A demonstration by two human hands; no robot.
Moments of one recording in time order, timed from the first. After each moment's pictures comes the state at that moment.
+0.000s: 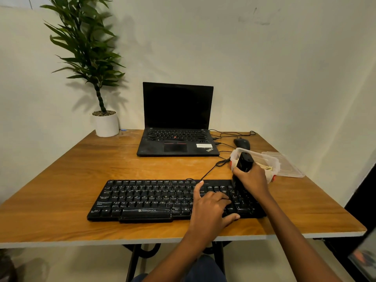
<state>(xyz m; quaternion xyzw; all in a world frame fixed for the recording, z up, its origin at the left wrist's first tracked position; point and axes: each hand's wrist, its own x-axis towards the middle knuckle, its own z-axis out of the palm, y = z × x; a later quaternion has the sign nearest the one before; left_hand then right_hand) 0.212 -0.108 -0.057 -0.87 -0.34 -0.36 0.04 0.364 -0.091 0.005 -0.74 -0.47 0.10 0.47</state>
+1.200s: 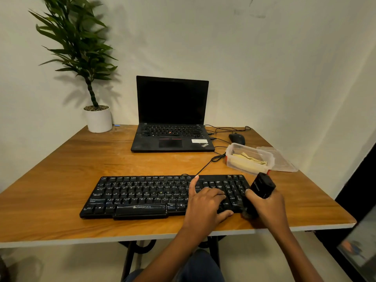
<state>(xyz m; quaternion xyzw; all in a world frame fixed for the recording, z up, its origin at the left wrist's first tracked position) 0.209 -0.104 -0.058 -0.87 -0.33 -0.35 0.06 0.354 -0.174 -0.005 -0.71 -0.40 0.17 0.55</state>
